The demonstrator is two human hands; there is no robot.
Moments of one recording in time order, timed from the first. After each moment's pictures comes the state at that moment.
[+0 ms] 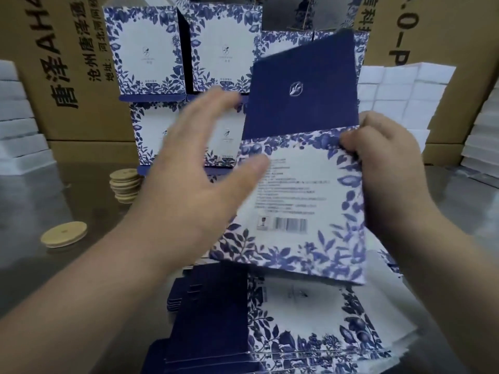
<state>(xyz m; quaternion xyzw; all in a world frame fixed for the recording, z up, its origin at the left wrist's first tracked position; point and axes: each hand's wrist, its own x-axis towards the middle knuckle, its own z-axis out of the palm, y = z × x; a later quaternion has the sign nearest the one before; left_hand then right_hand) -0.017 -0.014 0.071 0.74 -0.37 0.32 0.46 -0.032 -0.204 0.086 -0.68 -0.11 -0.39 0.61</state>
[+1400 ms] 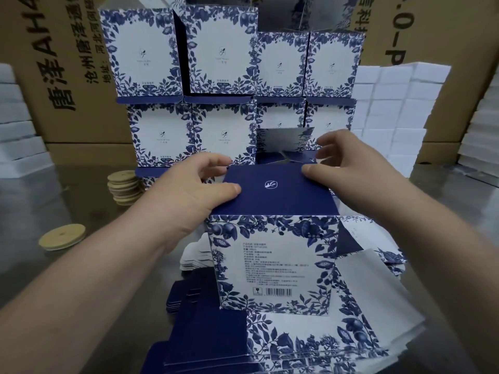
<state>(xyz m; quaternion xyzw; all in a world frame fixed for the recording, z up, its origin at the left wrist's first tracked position) 0.013 -0.013 0.067 0.78 -0.20 0.10 0.58 -0.012 -0.229 0.078 -0.88 -0.04 -0.26 0.39</state>
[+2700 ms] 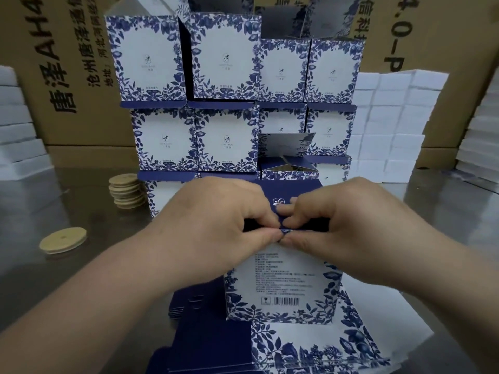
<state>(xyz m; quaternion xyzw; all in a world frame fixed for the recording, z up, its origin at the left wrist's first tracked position) -0.023 -0.013 0.075 0.82 -0.47 0.22 0.25 -0.070 -0.190 0.079 -0.94 -0.21 -0.21 0.16</state>
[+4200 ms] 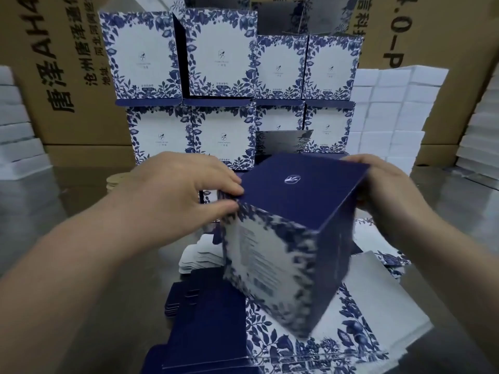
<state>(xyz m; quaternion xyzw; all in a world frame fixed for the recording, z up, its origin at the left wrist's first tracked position) 0.002 0.012 0.086 0.83 -0.44 0.28 0.18 -0.012 -0.250 0.057 -0.71 0.00 -0.25 0.66</state>
